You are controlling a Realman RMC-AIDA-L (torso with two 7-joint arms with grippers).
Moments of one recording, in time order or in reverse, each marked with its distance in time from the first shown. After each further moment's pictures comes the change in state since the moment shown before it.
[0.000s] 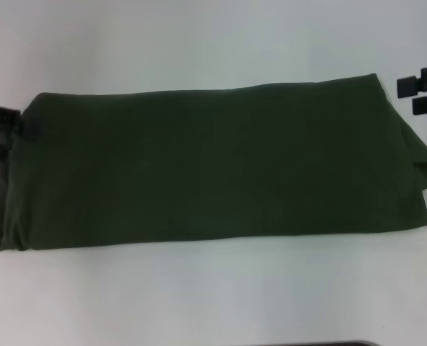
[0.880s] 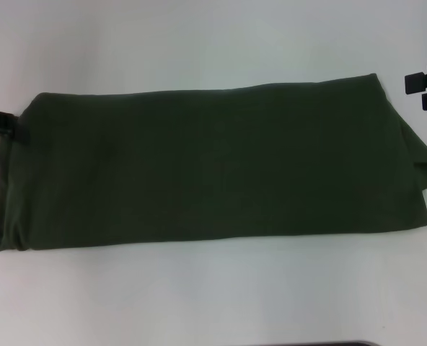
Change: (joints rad) left arm -0.010 0.005 -0.003 -0.011 0.058 -0.004 -0.031; right arm 0.018 -0.021 0.007 0.007 -0.042 0.021 0.003
